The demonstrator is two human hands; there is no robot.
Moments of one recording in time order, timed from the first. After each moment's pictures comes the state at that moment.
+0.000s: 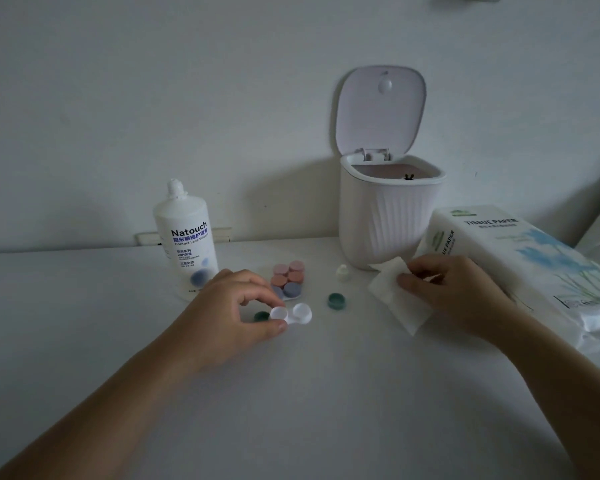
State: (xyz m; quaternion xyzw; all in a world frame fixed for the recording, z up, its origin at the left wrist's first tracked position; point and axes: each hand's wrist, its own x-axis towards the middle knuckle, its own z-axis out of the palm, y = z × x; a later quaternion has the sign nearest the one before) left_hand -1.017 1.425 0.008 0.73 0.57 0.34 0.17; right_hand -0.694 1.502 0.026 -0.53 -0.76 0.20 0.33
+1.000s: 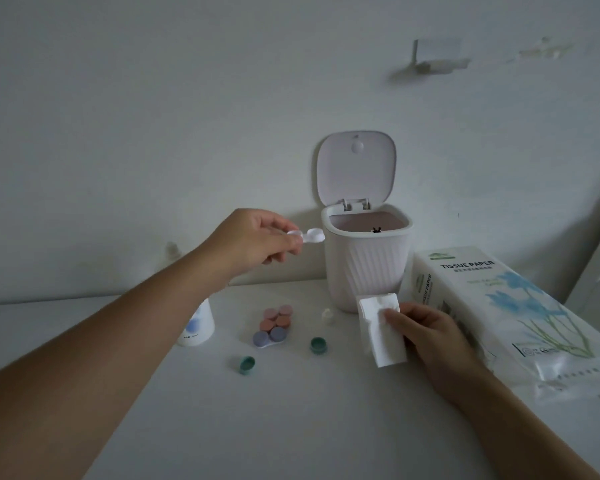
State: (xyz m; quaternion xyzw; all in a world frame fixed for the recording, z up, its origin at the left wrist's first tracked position) left_hand -0.968 1.498 0.141 0.64 0.57 0.43 0.29; right_hand -0.684 1.526 -0.020 -0.37 -0.56 0.54 0.50
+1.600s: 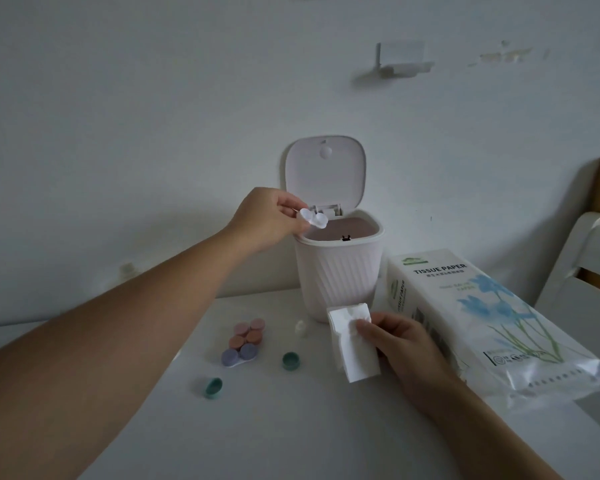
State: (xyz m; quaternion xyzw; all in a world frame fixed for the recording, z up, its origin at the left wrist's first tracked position) left_hand -0.917 1.579 0.154 0.67 0.58 0.43 0.18; right_hand -0.687 1.522 -0.013 -0.37 -0.56 0.56 0.49
